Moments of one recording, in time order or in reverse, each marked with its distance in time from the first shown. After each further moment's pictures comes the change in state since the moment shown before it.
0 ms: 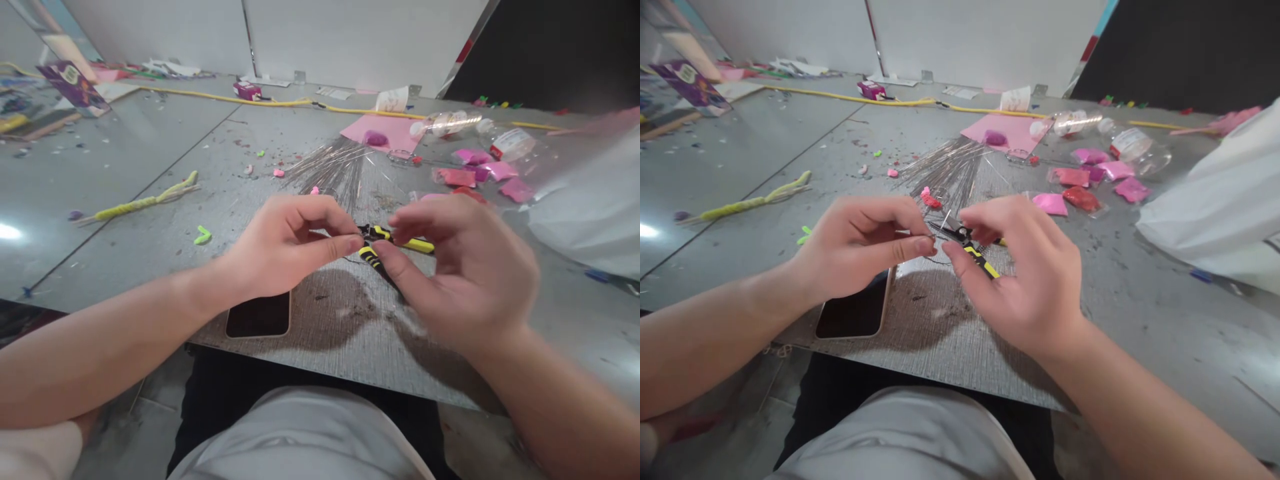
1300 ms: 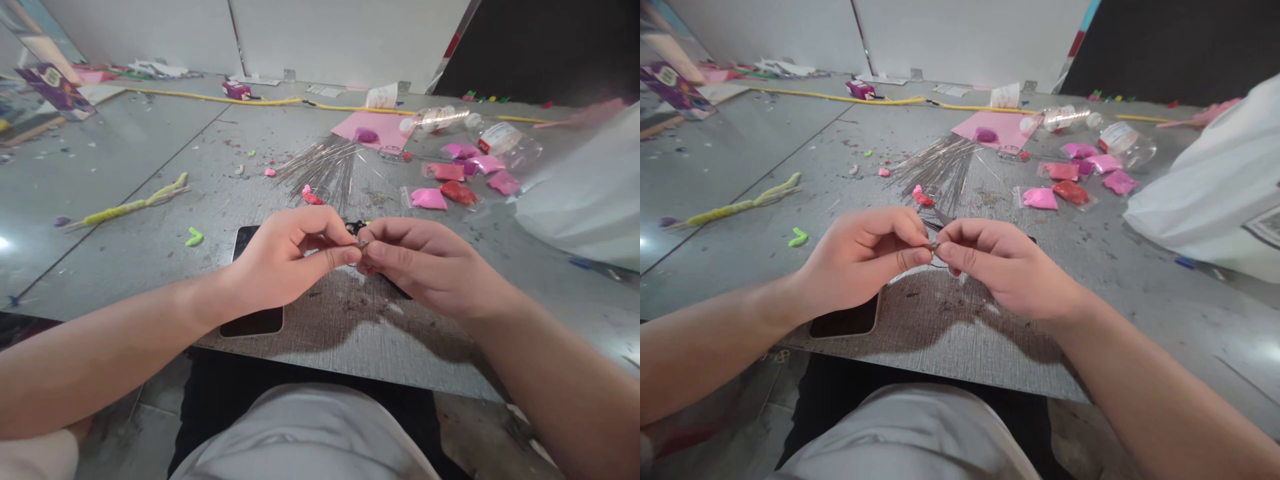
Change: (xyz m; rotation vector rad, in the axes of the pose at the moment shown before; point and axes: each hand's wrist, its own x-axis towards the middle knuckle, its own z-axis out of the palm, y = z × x) left_hand -0.007 -0.001 0.015 -0.109 -0.026 -0.053; right_hand 0.006 0.012 -0.012 0.697 -0.573 0.681
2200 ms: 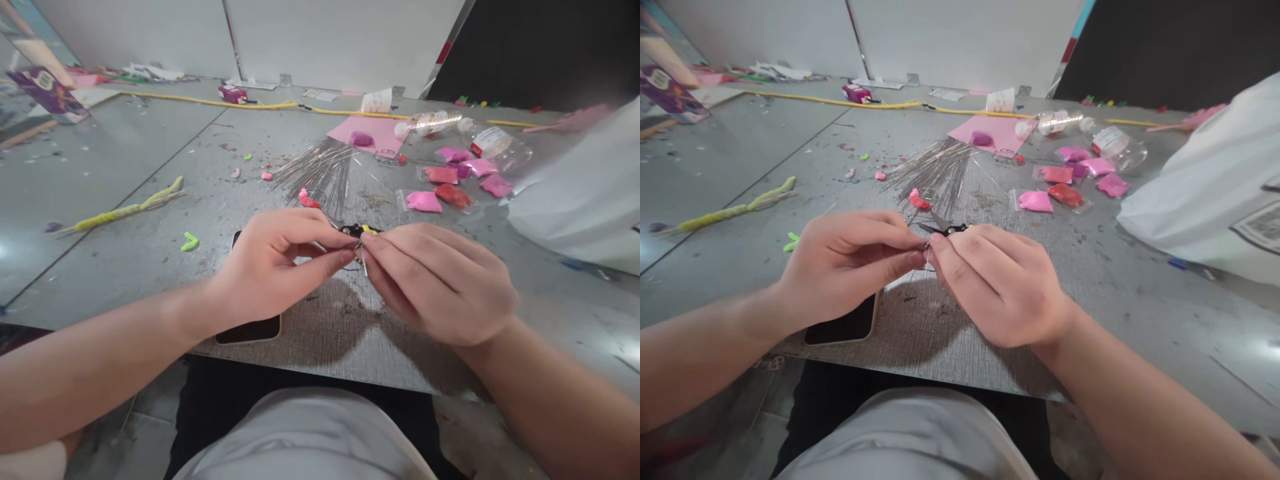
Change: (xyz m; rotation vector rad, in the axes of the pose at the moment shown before) left_hand -0.003 0.011 -0.001 0.151 0.077 0.092; right_hand -0.004 0.001 0.011 -1.183 0.494 -1.024
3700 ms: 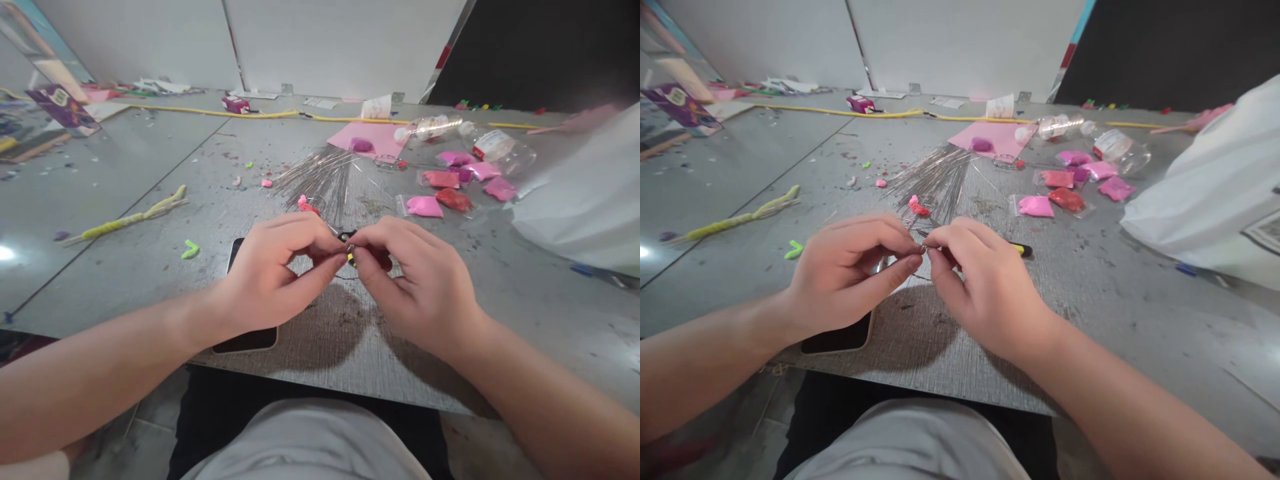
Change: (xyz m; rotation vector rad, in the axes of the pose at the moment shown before) left_hand 0.000 -0.006 0.000 0.168 -0.007 0.047; right_hand 0.006 -0.007 0.007 0.321 -0.175 0.464
